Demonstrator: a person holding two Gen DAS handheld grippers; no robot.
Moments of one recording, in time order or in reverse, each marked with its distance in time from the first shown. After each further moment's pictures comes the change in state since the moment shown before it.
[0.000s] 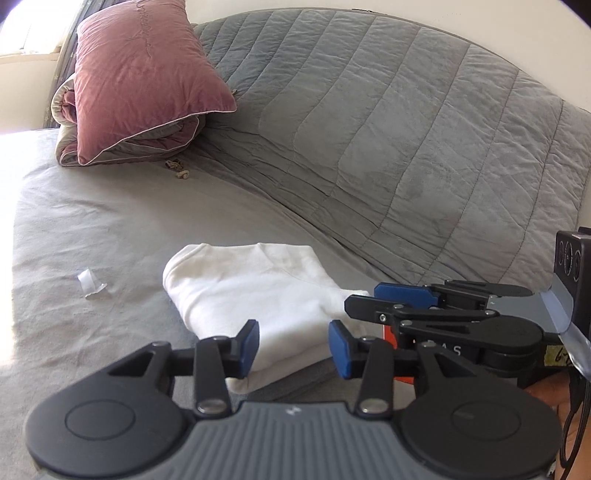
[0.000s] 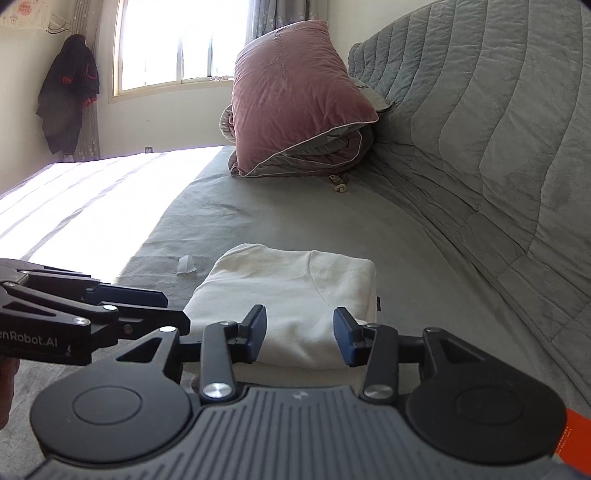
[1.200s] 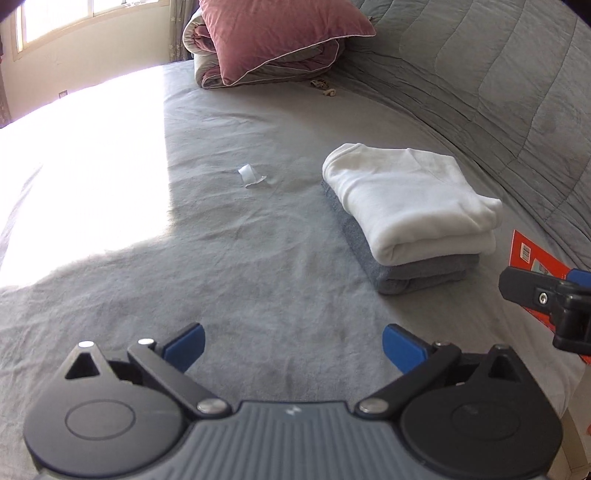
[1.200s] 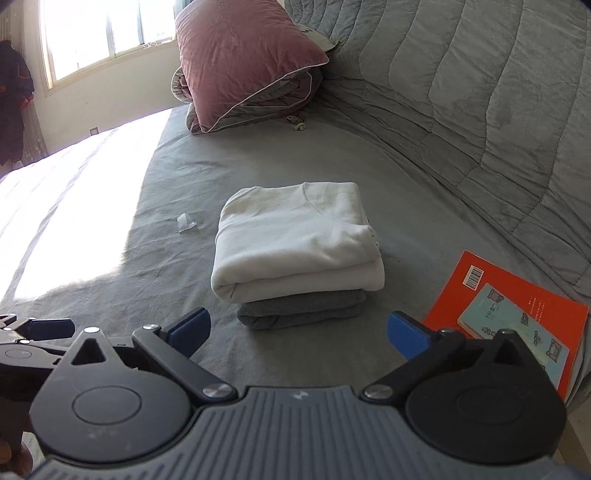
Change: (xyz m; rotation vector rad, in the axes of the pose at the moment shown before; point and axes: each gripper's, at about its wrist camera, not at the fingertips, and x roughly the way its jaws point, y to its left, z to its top) left arm -0.041 0.006 -0.037 -0.112 0.272 0.484; right arm -0.045 0.054 -0.002 0.186 0.210 -0.147
